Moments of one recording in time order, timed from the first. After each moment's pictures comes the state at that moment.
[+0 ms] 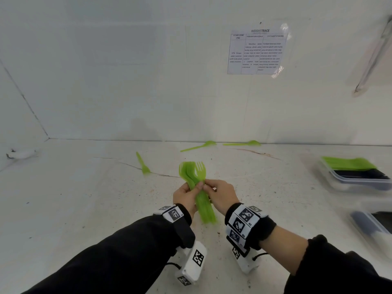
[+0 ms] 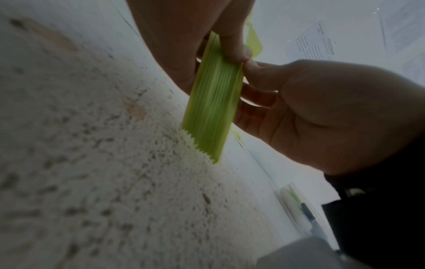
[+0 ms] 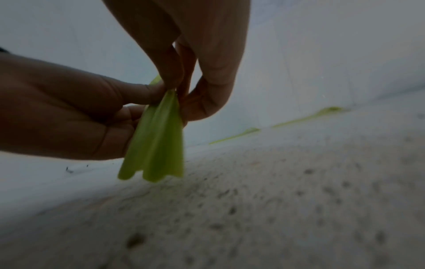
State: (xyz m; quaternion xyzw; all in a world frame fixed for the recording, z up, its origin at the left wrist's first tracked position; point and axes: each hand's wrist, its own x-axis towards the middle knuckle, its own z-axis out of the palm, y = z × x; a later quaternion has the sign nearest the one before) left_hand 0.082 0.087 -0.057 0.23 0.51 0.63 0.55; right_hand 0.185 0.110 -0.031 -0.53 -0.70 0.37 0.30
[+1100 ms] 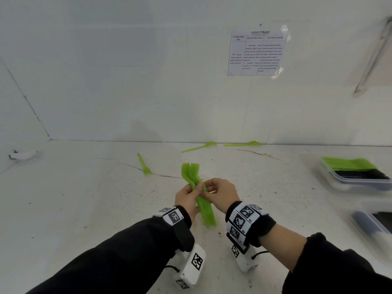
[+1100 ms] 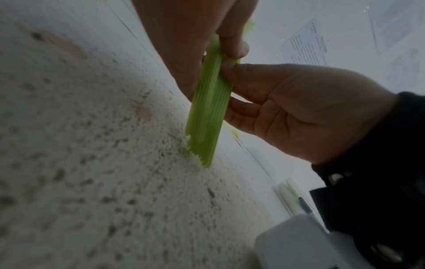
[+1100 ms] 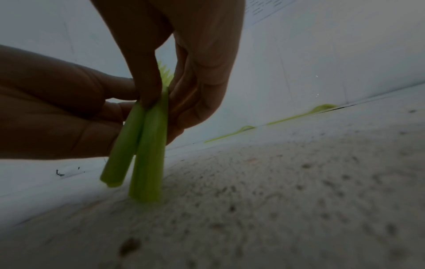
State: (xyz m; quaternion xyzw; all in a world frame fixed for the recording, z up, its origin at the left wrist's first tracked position) left_hand 0.083 0.080 -0.048 0.23 0.50 0.61 0.57; right_hand 0.187 0.114 -0.037 -0.51 -0.69 0.41 0.31
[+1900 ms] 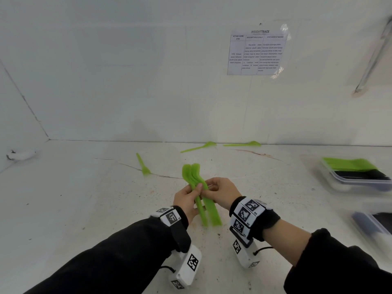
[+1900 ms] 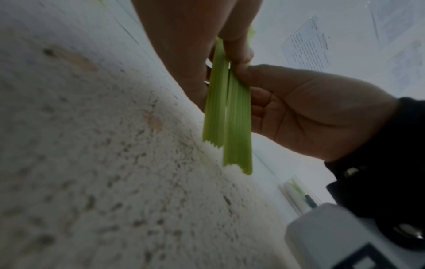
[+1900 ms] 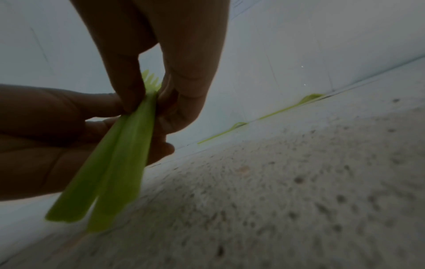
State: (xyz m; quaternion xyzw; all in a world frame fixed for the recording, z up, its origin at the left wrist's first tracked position) left_hand 0.079 0.082 -0.048 0.23 0.50 0.58 0.60; right_hand 0.192 0.129 -0.039 -0.50 -0.68 0.46 0.27
